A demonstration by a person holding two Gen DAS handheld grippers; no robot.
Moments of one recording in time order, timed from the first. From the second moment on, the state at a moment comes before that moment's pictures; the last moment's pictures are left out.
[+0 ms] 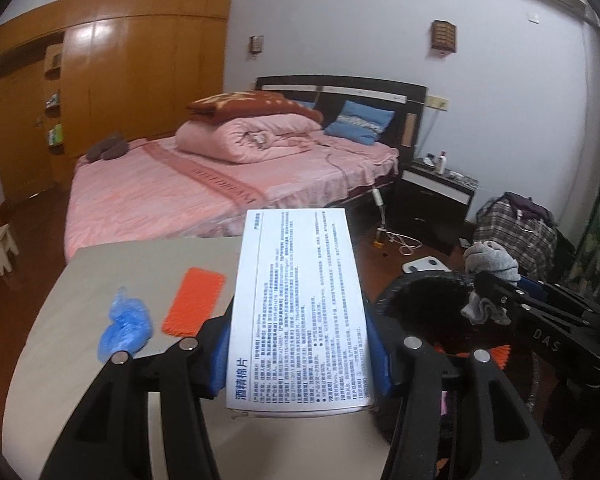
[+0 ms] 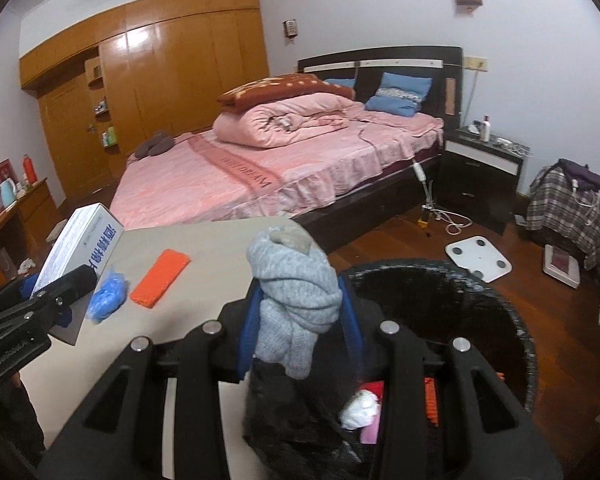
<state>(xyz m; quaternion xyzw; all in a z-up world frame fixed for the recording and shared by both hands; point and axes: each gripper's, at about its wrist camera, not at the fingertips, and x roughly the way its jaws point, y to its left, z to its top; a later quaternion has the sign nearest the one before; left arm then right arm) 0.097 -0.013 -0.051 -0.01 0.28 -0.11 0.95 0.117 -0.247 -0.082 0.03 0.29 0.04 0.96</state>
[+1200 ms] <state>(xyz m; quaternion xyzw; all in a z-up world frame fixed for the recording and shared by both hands) 0.087 -0.115 -0.043 0.03 0.26 -0.21 0.94 0.080 -0.340 -0.091 0.04 0.28 -0.05 0.96</state>
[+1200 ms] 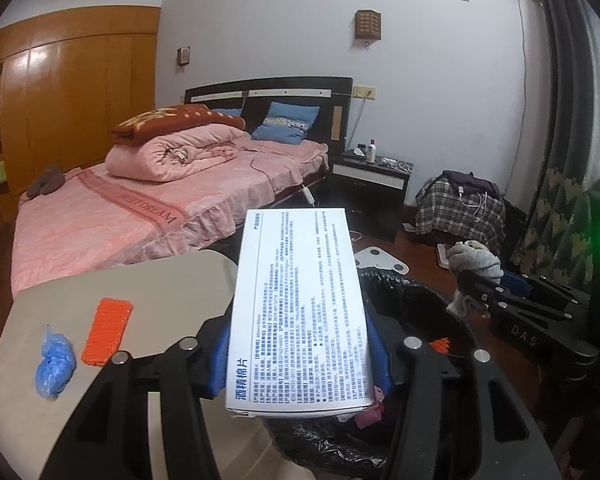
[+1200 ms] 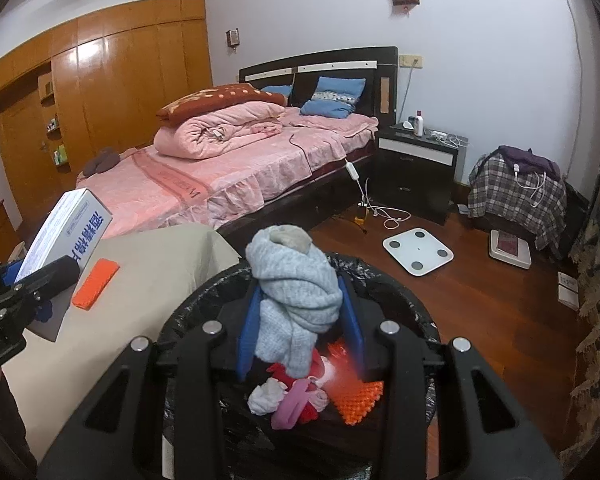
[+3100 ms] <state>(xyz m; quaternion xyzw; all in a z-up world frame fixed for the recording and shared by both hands) 0.138 -0.118 -0.112 0.03 0.32 -0.22 0.92 0.097 -0.377 -0.130 0.03 0.32 -0.08 0.94</state>
